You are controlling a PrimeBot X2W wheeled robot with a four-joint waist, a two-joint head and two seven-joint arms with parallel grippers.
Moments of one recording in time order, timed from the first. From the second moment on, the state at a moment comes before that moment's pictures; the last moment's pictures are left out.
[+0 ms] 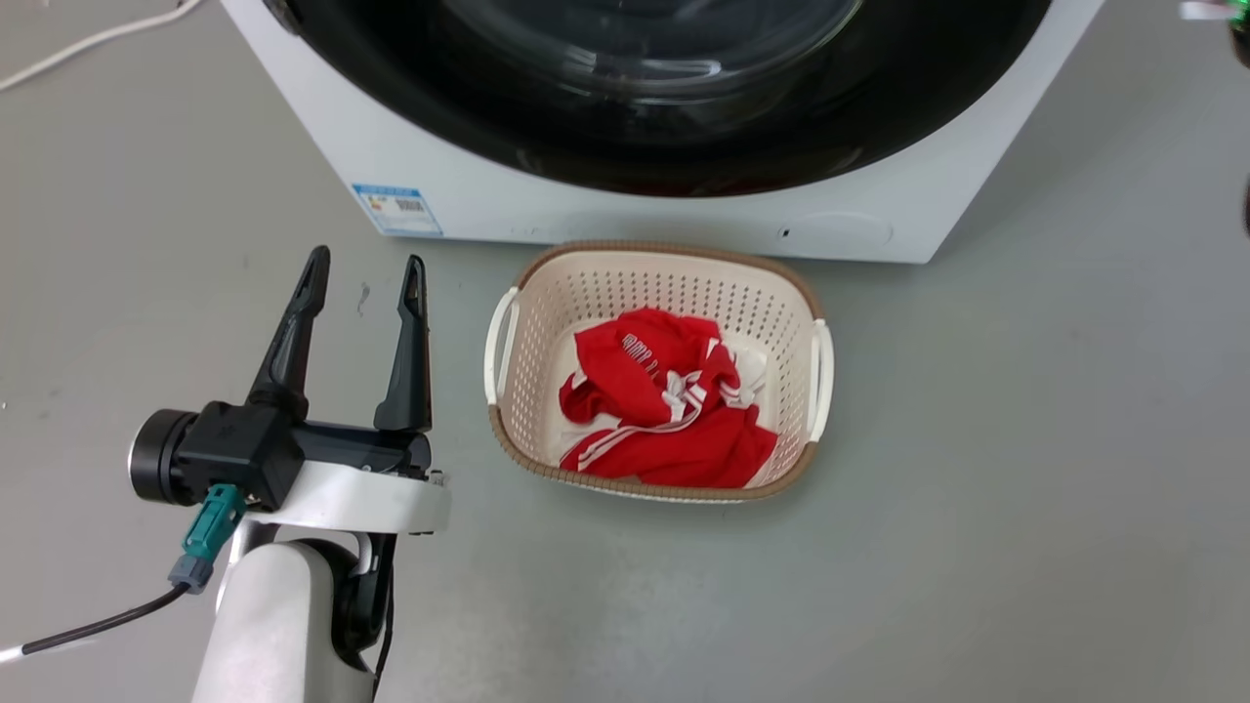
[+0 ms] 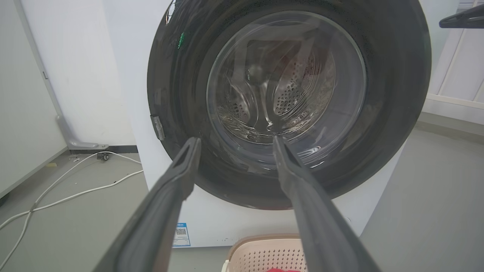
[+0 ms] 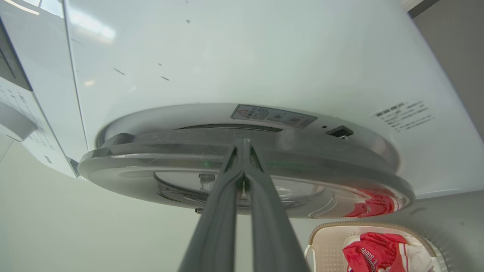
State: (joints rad) left arm -0.27 0.07 -0.01 0.03 -0.10 -0.12 -0.26; right arm -1.51 -0.28 0.40 1.29 1.48 0.13 0.34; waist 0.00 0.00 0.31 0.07
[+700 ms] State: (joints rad) left arm -0.30 0.06 -0.03 0.04 -0.10 -0.13 -0.26; right arm -1.51 -0.29 0.37 1.29 1.46 0.13 0.56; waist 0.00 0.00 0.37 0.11
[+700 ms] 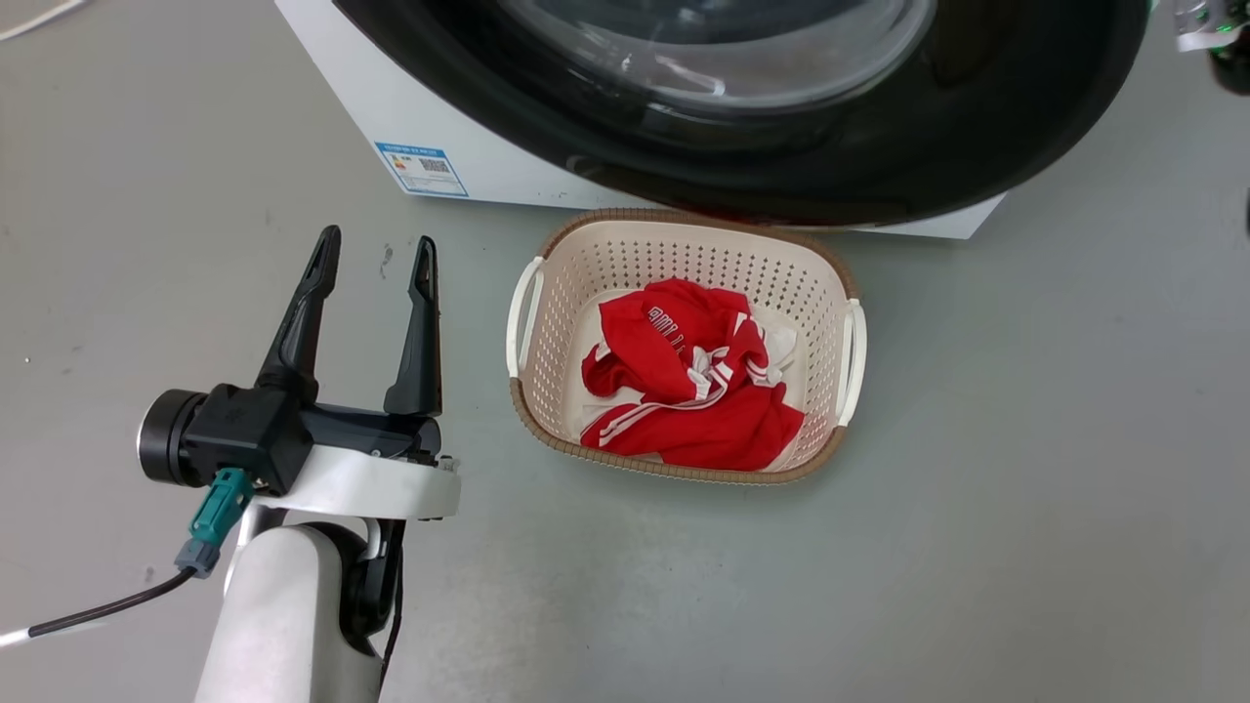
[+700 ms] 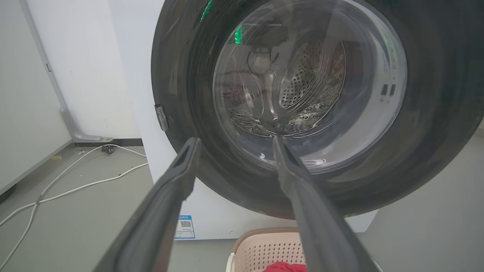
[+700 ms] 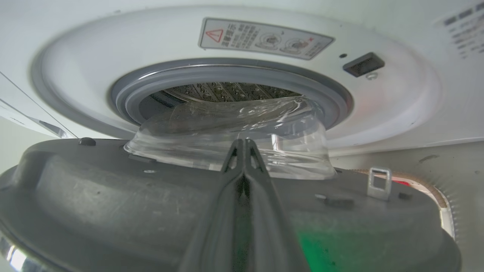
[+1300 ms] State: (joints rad) left arm -0.24 0.06 -0.02 0.08 -0.09 -0.13 -0.26; right arm -1.36 -0.18 0.34 1.23 1.55 0.13 0.88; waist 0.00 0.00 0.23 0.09
